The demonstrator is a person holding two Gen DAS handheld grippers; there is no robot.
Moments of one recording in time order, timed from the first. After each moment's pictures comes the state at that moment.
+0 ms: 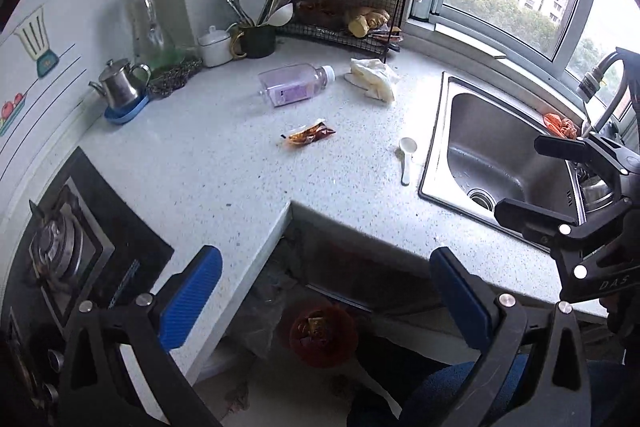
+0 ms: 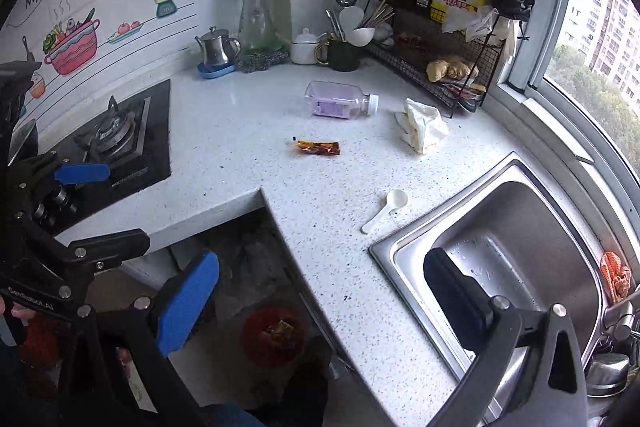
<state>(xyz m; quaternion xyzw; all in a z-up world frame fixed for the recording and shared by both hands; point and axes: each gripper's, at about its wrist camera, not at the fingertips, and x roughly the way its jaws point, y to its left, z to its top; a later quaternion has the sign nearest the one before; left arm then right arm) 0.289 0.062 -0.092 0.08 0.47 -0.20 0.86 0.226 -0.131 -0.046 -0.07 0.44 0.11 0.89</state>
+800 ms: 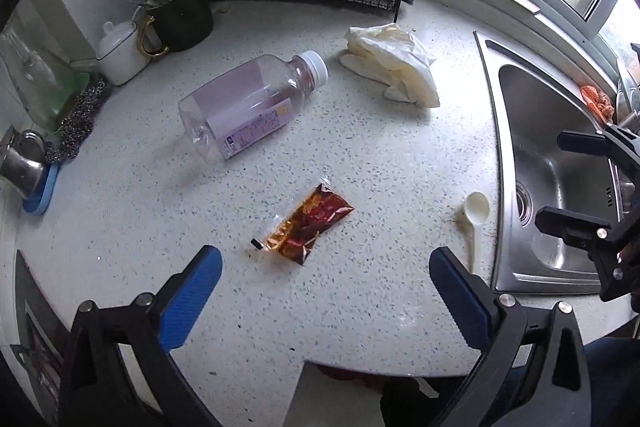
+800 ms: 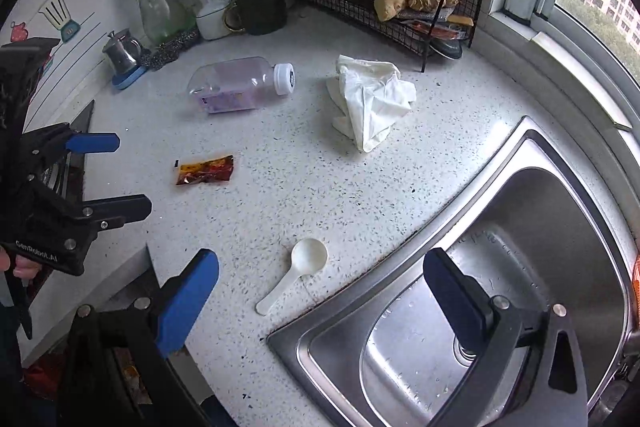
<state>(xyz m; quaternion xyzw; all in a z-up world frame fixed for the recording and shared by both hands) 0.508 -0.029 -0.187 0.16 0.55 -0.26 0.78 0.377 -0.220 -0.108 -0.01 0.53 0.09 0.84</state>
